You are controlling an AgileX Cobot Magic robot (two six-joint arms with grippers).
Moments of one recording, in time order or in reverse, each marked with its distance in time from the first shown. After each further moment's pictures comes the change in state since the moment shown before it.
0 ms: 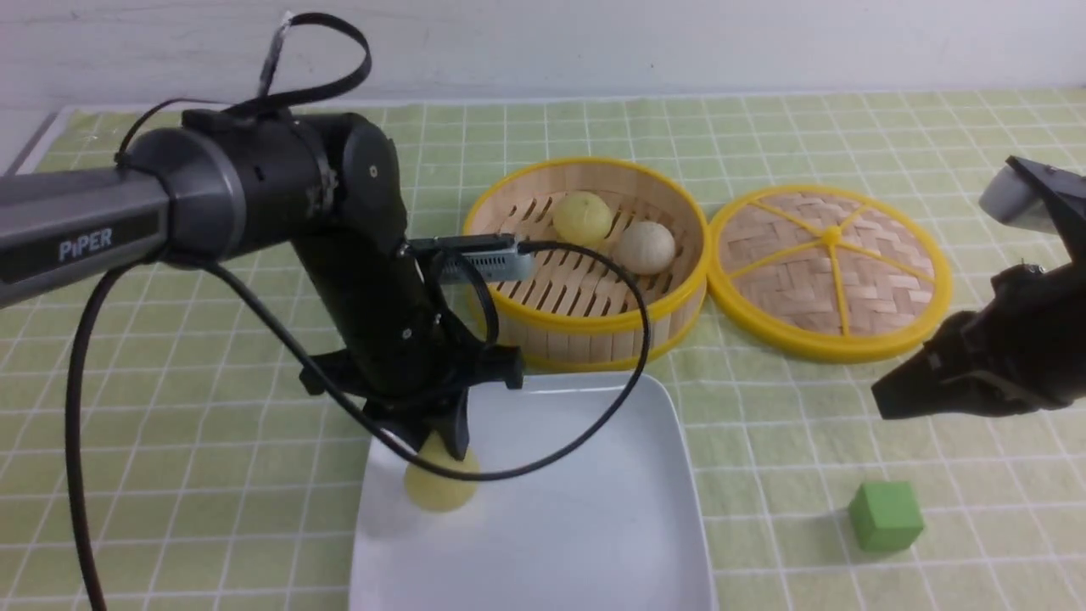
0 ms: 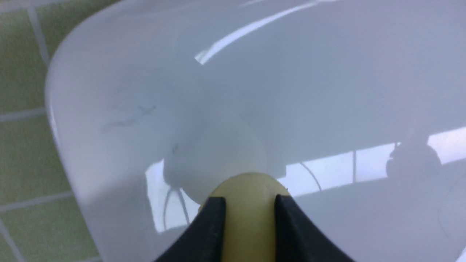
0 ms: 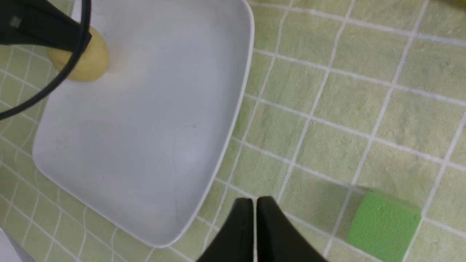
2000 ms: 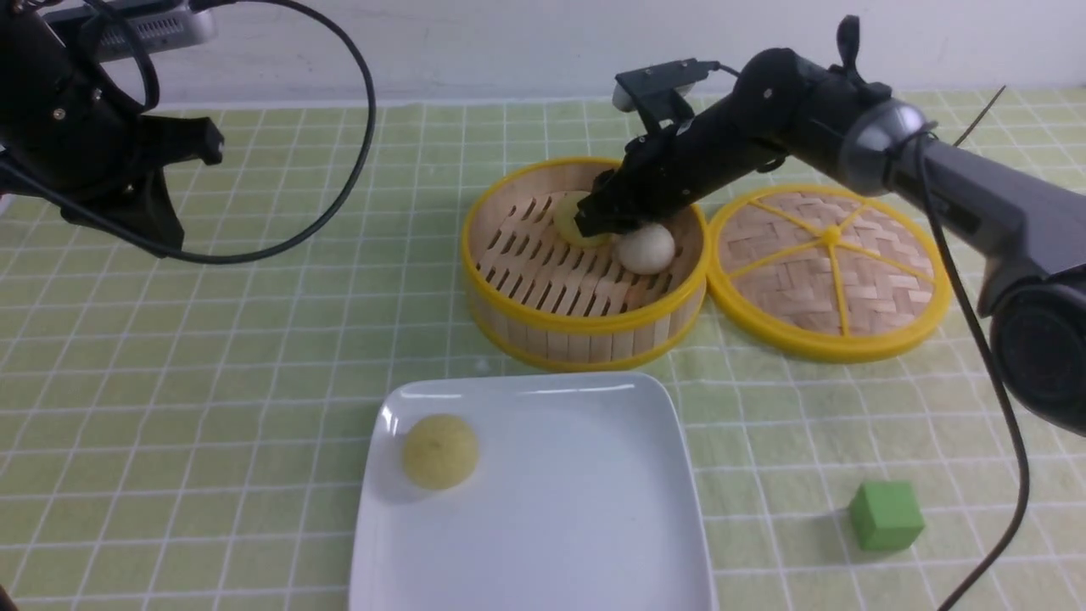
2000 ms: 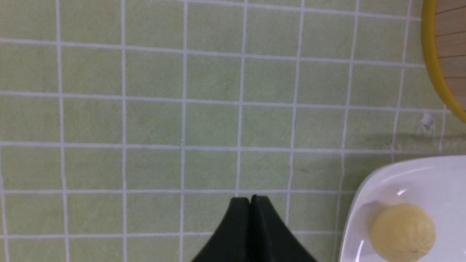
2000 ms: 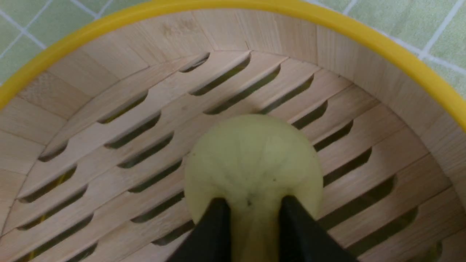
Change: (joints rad) right arm 0.250 1.129 -1.301 -0.156 -0.165 0.023; left arm 0.467 -0.108 -0.320 0.080 0.234 0.161
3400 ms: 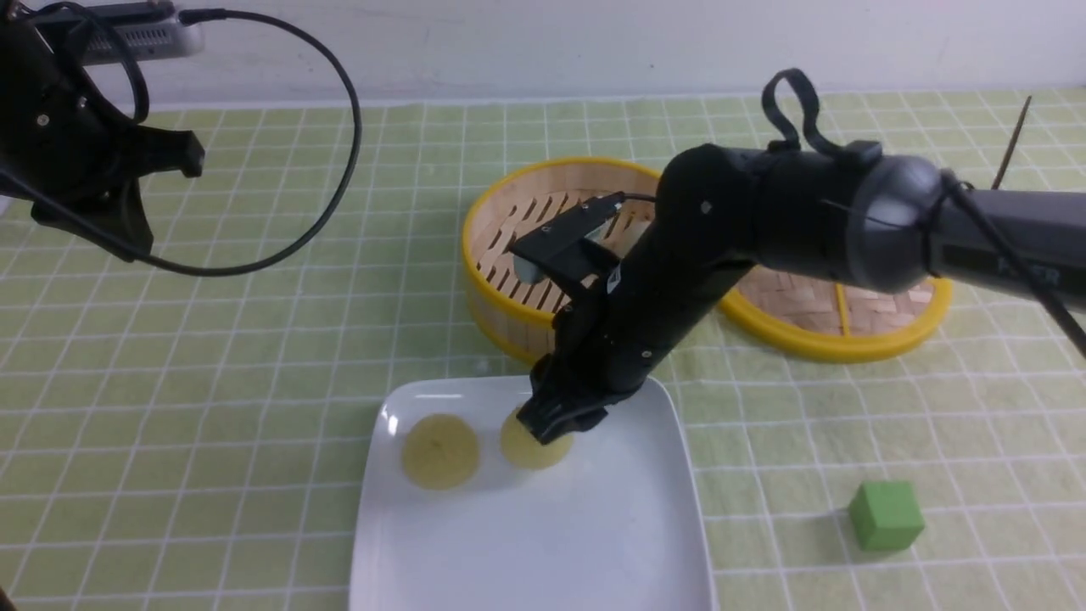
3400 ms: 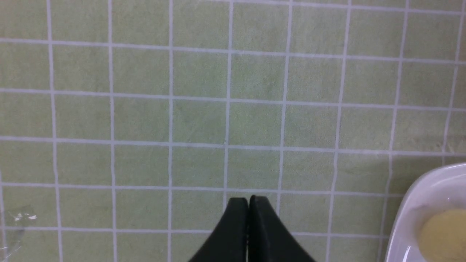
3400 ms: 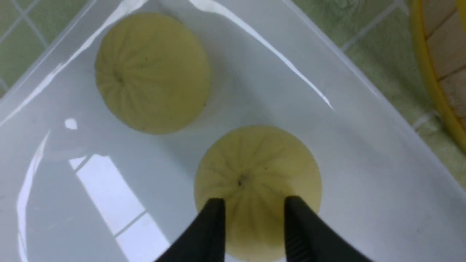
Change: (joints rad) right arm 0.304 -0.451 0.692 -0.115 0.026 0.080; left arm 0.000 0.000 0.000 0.096 0.000 0.000
